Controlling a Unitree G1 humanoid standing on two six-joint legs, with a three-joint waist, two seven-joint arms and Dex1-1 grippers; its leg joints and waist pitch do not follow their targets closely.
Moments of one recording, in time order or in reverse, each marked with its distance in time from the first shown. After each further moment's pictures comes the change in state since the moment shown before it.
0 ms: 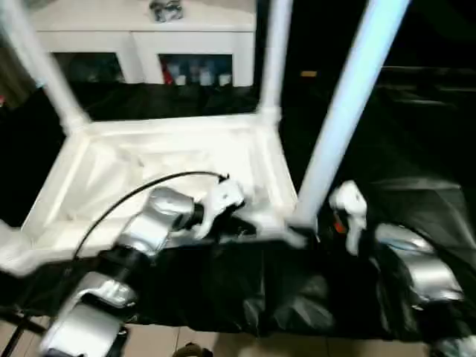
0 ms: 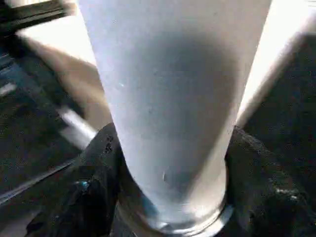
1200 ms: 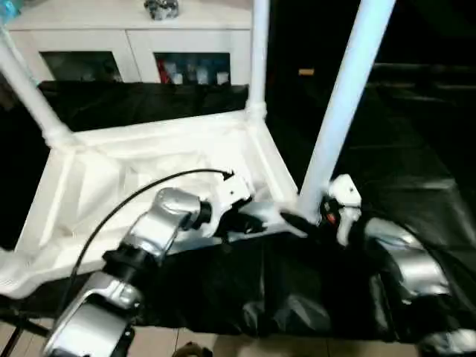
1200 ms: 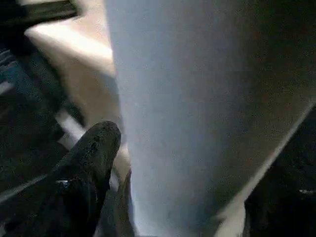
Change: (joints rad) left arm 0.023 0.047 -0.017 -0.052 -0.041 0.019 -0.103; right arm 0.014 -0.057 0.049 -0.047 -0.002 -0.023 0.116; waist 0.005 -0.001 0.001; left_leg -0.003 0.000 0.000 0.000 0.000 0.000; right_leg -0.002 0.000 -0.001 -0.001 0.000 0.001
